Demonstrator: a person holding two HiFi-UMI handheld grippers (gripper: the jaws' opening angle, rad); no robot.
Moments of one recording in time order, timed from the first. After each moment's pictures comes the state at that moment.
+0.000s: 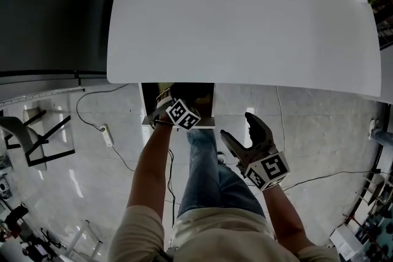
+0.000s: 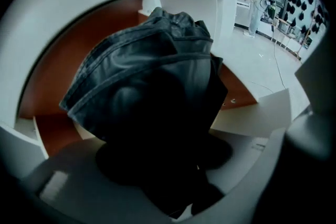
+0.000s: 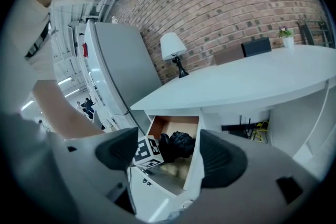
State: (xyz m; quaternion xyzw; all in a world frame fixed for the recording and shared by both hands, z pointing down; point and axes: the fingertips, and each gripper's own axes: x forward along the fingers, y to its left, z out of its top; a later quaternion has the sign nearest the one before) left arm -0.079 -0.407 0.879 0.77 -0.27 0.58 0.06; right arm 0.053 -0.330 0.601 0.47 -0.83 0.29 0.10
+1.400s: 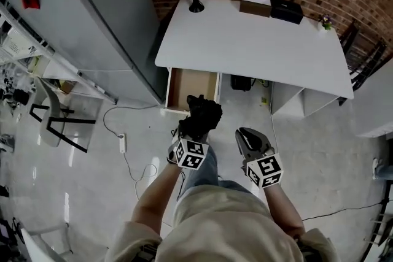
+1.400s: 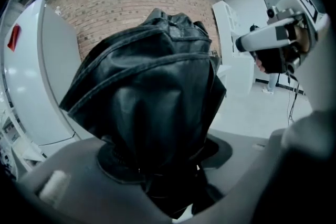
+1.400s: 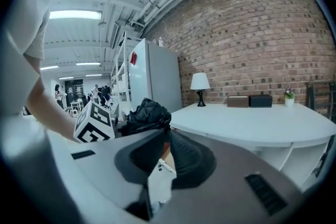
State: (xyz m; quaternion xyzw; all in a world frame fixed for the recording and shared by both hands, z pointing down) left arm -0.031 -0.173 0.566 0.82 -0.47 0.32 0.06; right arm 0.090 -0.122 0.447 0.43 -0.89 0.10 0.11
